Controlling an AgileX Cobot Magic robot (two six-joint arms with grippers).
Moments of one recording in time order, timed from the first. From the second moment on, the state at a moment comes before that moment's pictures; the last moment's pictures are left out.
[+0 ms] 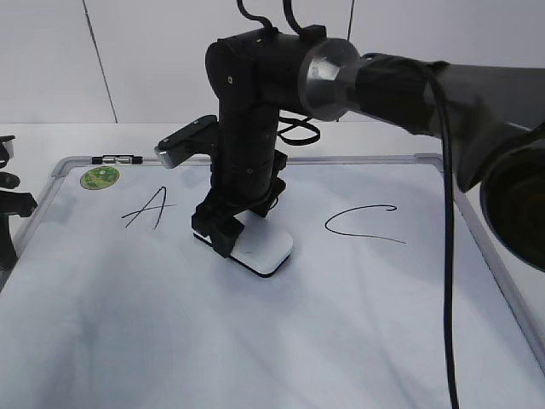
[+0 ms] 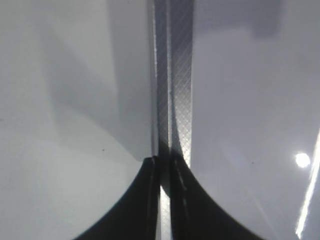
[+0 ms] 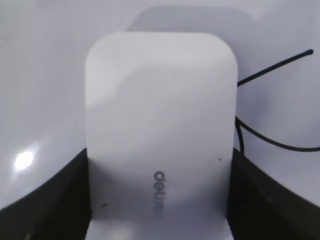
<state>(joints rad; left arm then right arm) 0.04 1.96 -1.25 -0.18 0.99 0.16 0.64 2.39 -2.10 0.01 1.25 -0.28</state>
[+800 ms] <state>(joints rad) 0.04 1.96 -1.25 -0.18 0.99 0.16 0.57 2.41 -2.11 -0.06 1.08 -0.22</state>
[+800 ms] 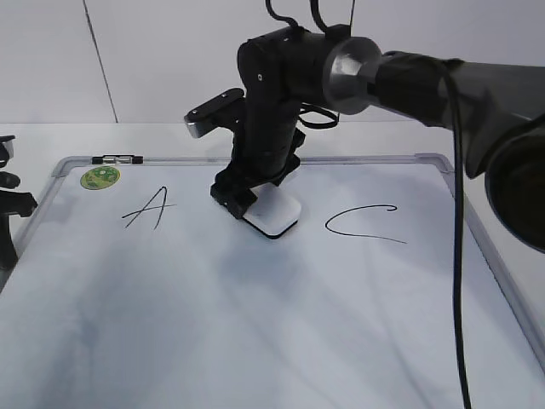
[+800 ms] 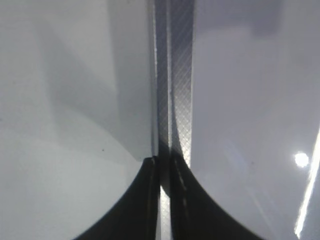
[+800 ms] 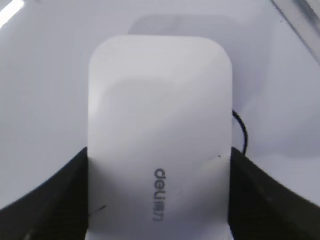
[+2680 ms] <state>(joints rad) 0.04 1.96 -1.25 -0.19 1.00 0.16 0.63 2.43 -2.14 0.07 1.13 -0.20</state>
